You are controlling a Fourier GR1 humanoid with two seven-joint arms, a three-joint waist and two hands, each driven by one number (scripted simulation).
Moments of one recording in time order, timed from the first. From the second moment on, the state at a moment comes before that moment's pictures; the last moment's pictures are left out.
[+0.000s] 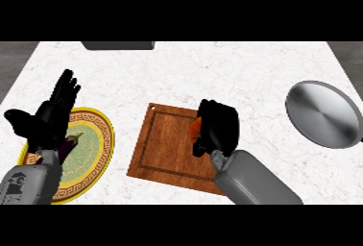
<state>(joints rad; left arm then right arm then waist) -0.22 0.24 0.07 -1.47 0.06 0.10 0.08 -0.55 -0.09 0.64 -1.37 0.97 -0.06 1.02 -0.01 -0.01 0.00</state>
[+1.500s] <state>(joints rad) -0.25 0.21 0.06 -1.47 0.04 0.09 0.09 -0.43 -0.53 -0.16 -1.14 0.79 -0.41 0.38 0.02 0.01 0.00</state>
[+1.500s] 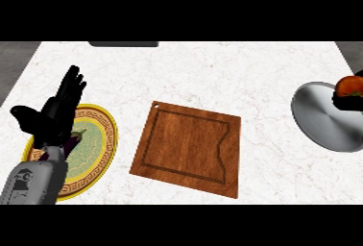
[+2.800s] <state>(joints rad) -0.26 0.21 0.07 -1.47 0.04 0.07 0.09 -0.64 -0.60 -0.55 -0.29 0.43 -0.33 -0.39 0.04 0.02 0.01</state>
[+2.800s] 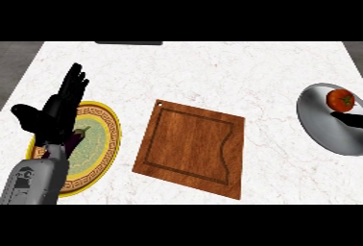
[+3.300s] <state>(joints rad) -0.22 0.21 0.09 -1.47 0.04 0.07 0.09 -0.51 -0.59 -0.71 -0.37 0.19 -0.10 -0.59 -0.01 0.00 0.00</state>
